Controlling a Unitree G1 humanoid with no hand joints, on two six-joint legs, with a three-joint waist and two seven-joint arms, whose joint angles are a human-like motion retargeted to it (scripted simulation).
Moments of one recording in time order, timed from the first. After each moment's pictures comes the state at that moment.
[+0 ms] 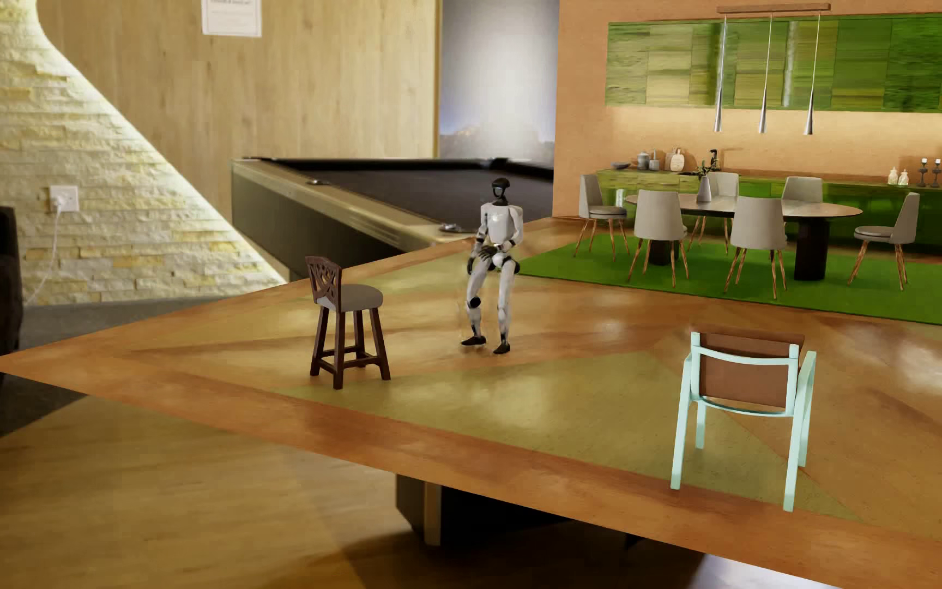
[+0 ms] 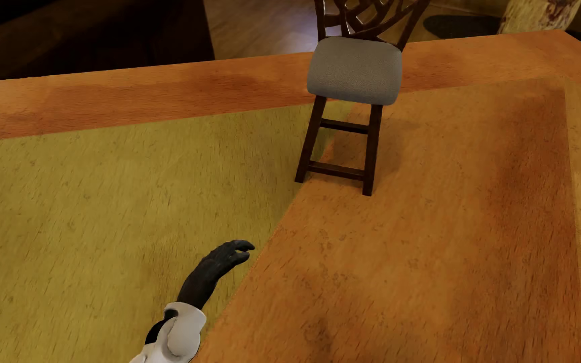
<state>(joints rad) -0.26 -0.39 0.01 -0.02 -0.31 -0.06 0.21 -0.29 0.03 0.36 0.62 0.06 0.16 -0.21 -0.24 0.14 -0.27 0.02 0.06 -0.24 0.37 0.25 0.85 0.65 -0.51 -0.22 0.39 0.15 -0.05</state>
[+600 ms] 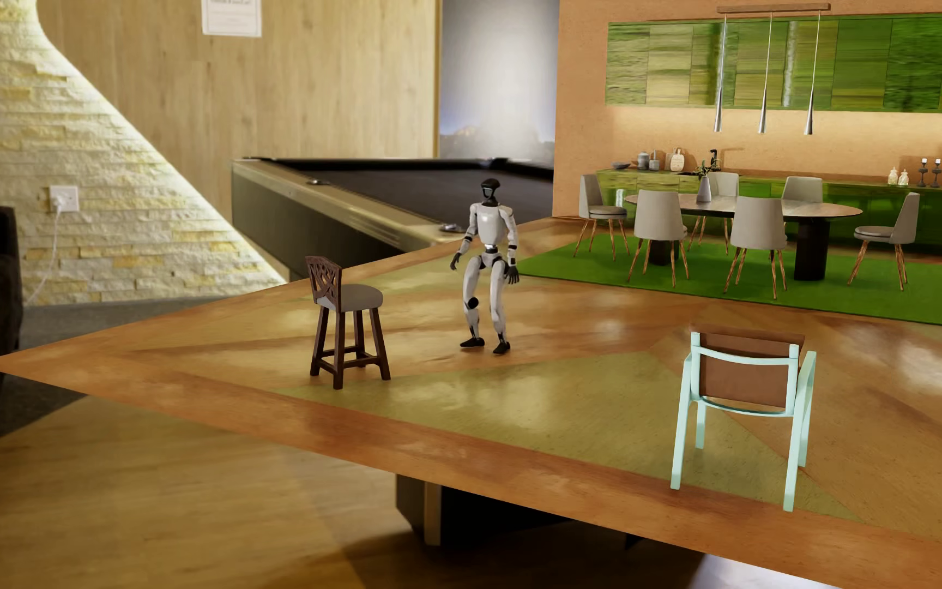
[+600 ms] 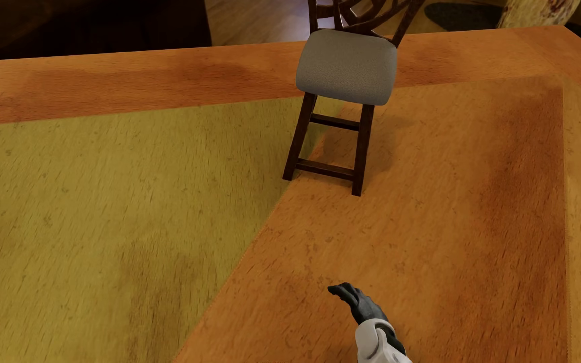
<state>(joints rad) -0.37 -0.29 0.03 0.16 -0.12 -0.02 0.16 -0.33 0.02 0.64 0.44 0.29 -0.06 -0.33 -0.25 0.15 -0.18 -0.08 -0.02 0.02 0.40 0.81 0.57 0.71 -0.50 0.26 0.22 -0.07 -0.17</state>
